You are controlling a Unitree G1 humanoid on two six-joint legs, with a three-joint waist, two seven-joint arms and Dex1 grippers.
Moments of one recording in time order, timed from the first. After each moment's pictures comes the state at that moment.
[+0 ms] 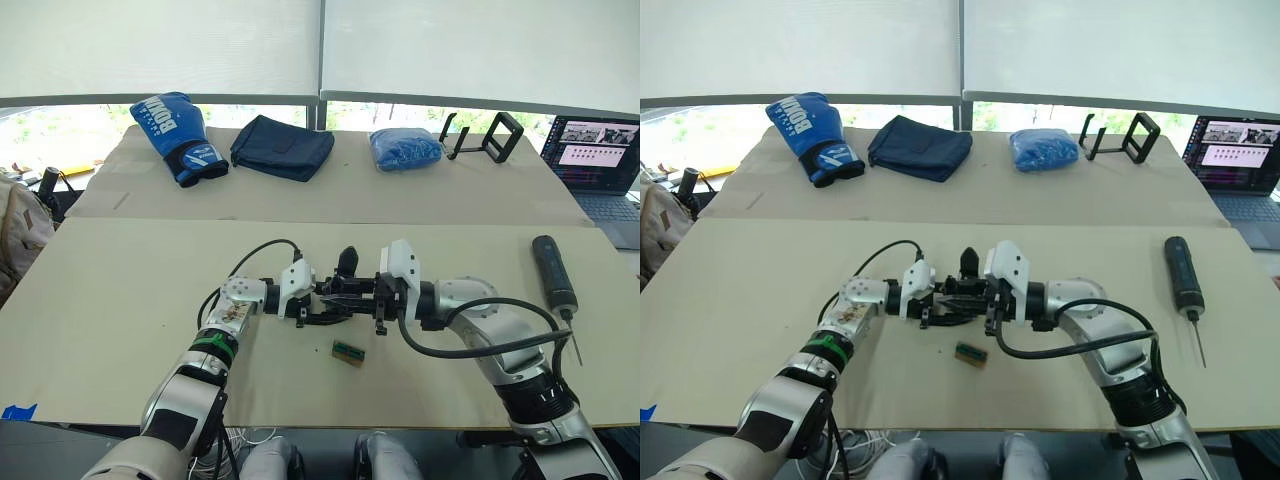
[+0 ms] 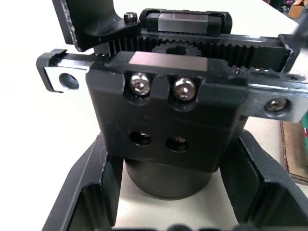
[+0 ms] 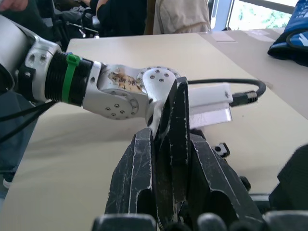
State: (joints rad) left arm -0.76 0.22 -0.16 0.92 -0.08 -0.35 -1.31; right arm -0.44 -0.50 0.23 -0.20 0.41 0.36 0.98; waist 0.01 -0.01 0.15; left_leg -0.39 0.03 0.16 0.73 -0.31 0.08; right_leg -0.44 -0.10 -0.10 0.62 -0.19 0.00
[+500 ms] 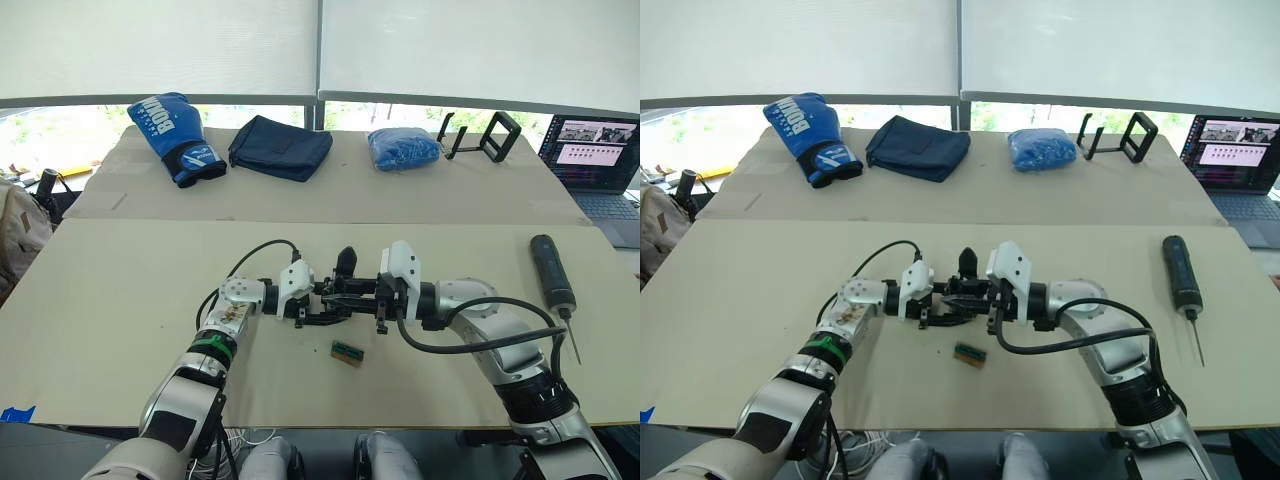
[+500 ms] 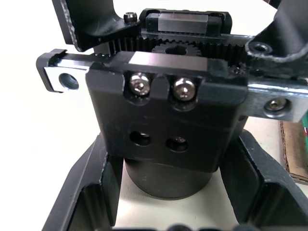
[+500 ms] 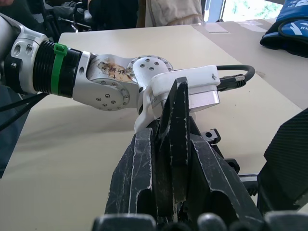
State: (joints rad) left arm -0.74 0.23 -0.16 0.90 -0.08 -0.34 -1.31; right arm -0.44 -0.50 0.22 -0.19 0.41 0.36 0.98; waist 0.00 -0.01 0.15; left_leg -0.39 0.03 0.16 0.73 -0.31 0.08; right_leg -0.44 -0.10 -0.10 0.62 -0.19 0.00
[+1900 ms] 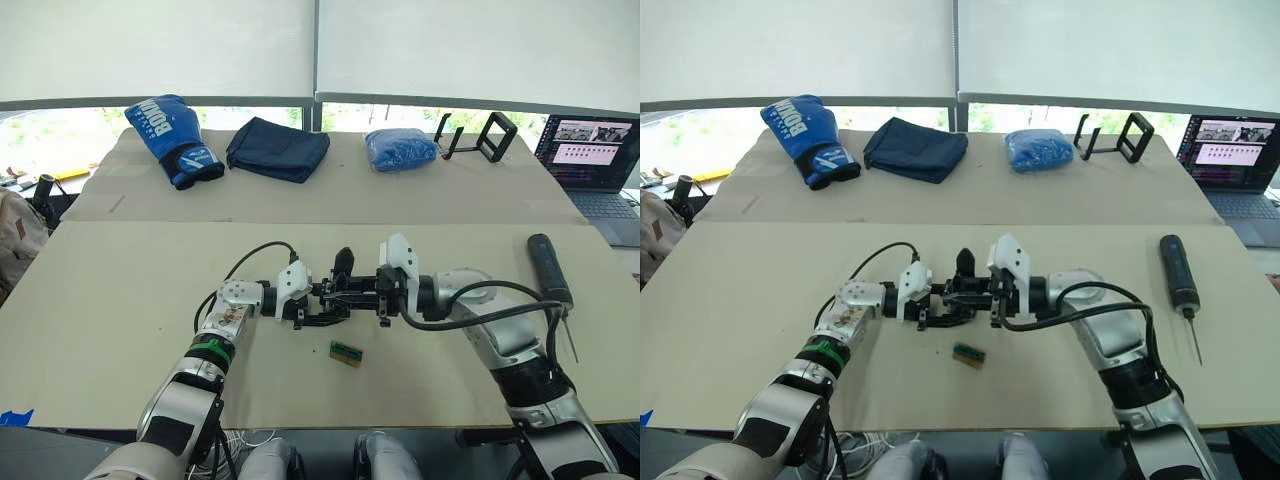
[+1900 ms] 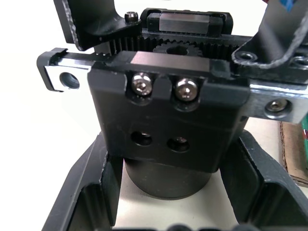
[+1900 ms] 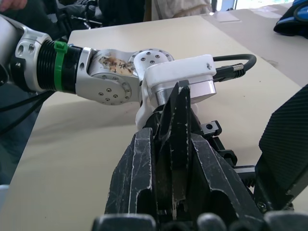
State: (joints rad) left arm -0.71 0.23 -0.16 0.85 -0.08 -0.30 -1.30; right arm -0.53 -0.51 0.24 -0.06 0.41 0.41 1.08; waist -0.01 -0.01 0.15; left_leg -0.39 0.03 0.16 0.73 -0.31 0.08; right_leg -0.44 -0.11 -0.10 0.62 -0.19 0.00
